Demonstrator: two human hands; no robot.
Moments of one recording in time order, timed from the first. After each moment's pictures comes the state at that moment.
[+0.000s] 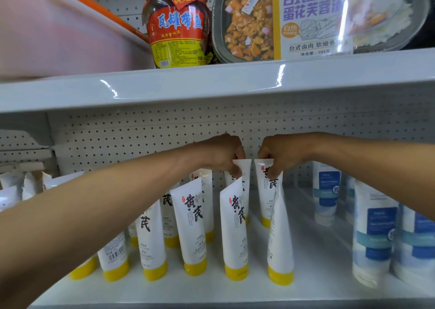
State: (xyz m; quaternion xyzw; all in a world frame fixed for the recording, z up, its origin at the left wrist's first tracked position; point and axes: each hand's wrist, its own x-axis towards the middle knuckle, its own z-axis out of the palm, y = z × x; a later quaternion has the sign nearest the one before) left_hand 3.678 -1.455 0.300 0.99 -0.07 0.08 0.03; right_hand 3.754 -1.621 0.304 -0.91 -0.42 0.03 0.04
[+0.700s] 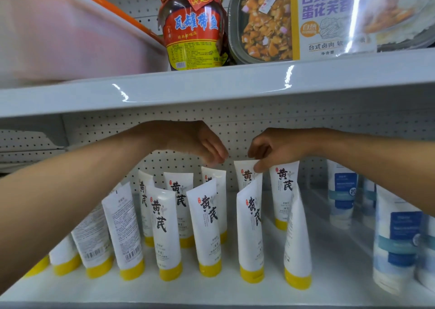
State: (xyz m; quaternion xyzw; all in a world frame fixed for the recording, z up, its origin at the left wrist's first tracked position) left_hand 3.627 -1.387 0.342 0.98 -0.07 -0.03 0.18; right_hand 3.732 -1.600 0.314 -0.87 -0.47 0.01 0.12
